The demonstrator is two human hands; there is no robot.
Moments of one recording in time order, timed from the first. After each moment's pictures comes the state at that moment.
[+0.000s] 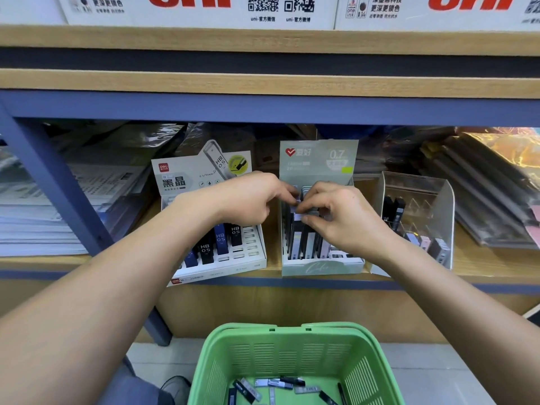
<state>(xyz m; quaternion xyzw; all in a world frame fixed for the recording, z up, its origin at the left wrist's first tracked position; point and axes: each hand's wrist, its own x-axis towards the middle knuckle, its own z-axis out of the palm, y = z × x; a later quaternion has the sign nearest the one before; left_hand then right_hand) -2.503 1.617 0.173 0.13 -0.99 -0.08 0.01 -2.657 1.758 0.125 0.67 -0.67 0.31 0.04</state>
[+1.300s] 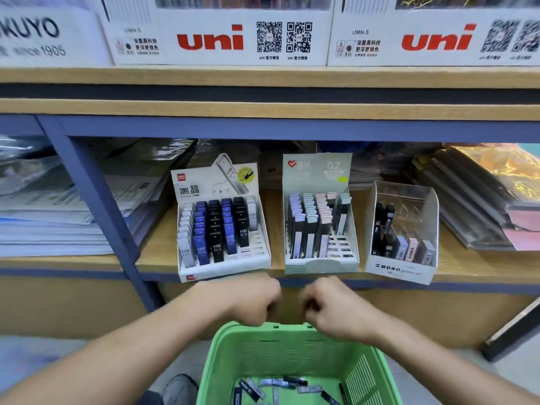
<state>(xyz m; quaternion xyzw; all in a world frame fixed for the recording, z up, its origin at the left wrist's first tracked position) -2.449 1.686 0.087 0.13 -0.97 -0.11 -0.19 -2.592 1.821 0.069 0.62 -0.74 0.16 -0.21</state>
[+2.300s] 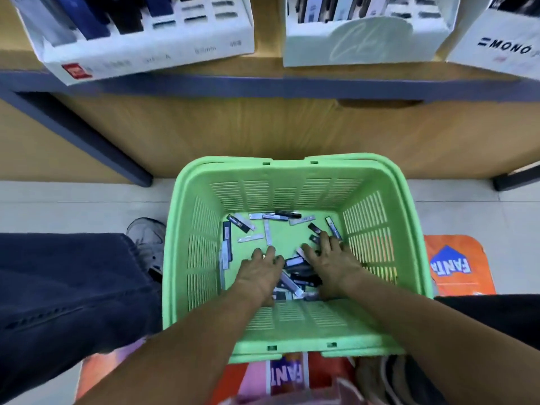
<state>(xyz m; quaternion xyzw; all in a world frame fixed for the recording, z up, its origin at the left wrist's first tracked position) -2.412 1.804 -0.265 0.22 -0.88 -0.15 -0.39 -2.574 1.909 -0.273 0.55 -0.71 -0.31 -0.31</state>
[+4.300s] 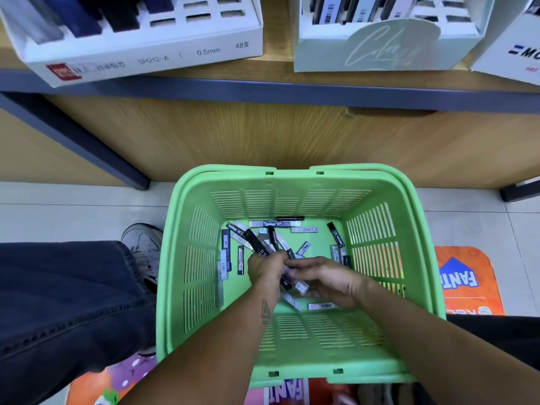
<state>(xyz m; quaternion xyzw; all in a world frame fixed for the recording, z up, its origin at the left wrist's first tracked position) -2.457 1.808 -0.281 0.73 -0.24 -0.64 0.05 -2.567 1.893 -0.256 0.06 -0.57 0.33 -0.75</state>
